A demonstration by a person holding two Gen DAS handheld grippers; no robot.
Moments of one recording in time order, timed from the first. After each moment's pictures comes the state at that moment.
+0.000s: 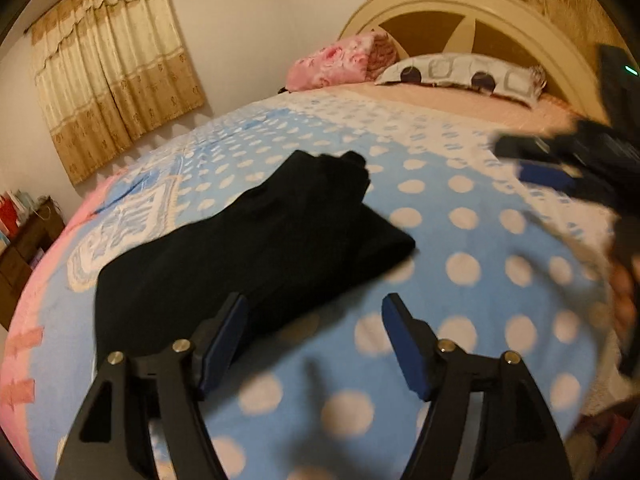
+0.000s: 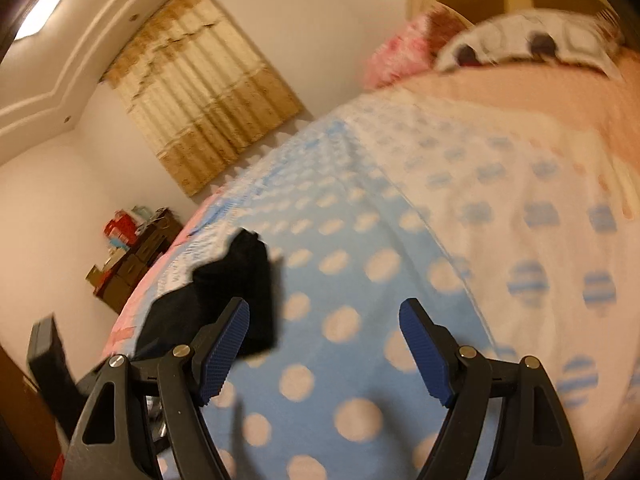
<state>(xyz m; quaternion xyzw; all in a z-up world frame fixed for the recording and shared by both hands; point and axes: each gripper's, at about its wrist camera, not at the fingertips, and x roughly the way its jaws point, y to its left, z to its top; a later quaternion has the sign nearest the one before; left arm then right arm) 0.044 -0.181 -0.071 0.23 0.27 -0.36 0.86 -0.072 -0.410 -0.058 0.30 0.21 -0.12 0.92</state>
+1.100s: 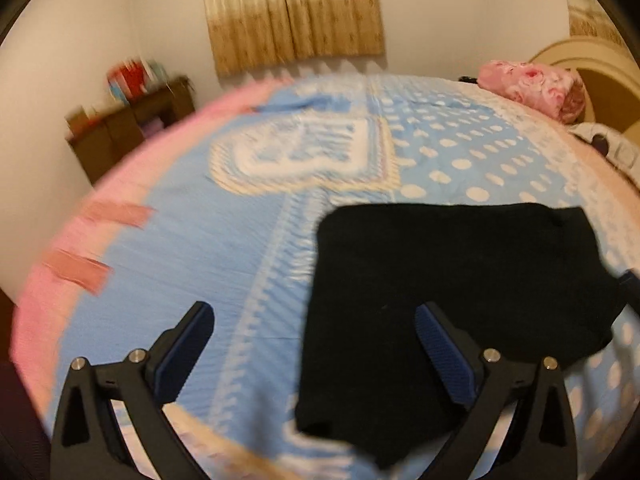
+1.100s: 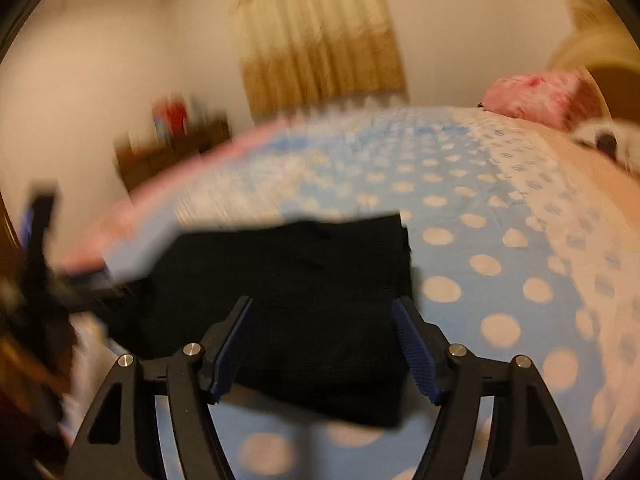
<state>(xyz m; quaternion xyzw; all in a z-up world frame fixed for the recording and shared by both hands) 0.162 -0.088 -0.062 0.11 0.34 -0.08 0.93 0.039 -0.317 -0.049 0.14 0.26 -0.01 0.96</state>
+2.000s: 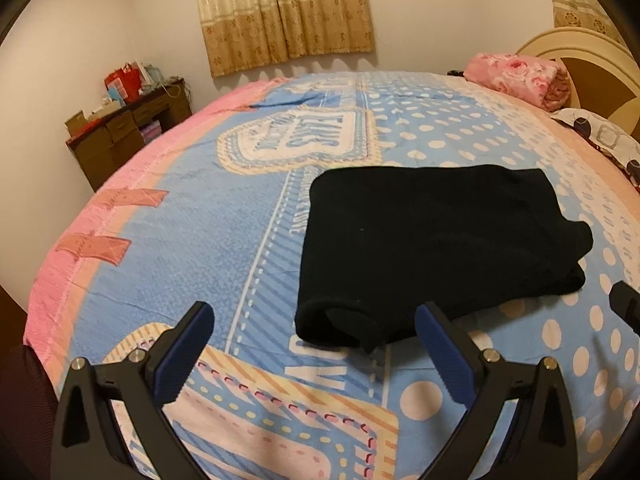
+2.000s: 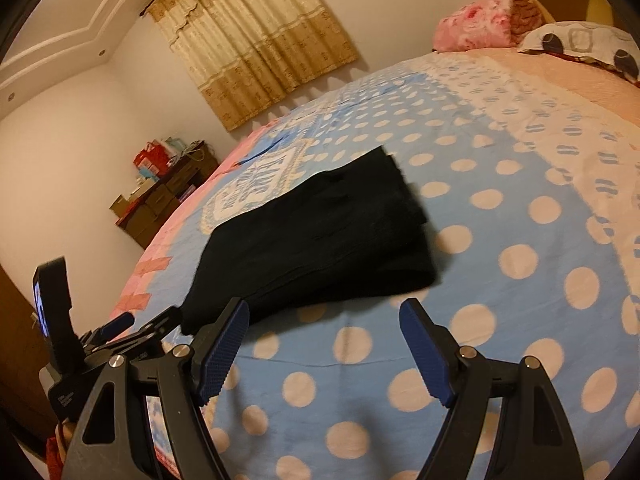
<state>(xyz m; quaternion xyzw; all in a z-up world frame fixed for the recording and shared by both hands) 0.115 -0.073 -0.058 0.11 0.36 -0.10 0.92 -0.023 -0.294 -0.052 0.27 0.29 -0.04 0.92</state>
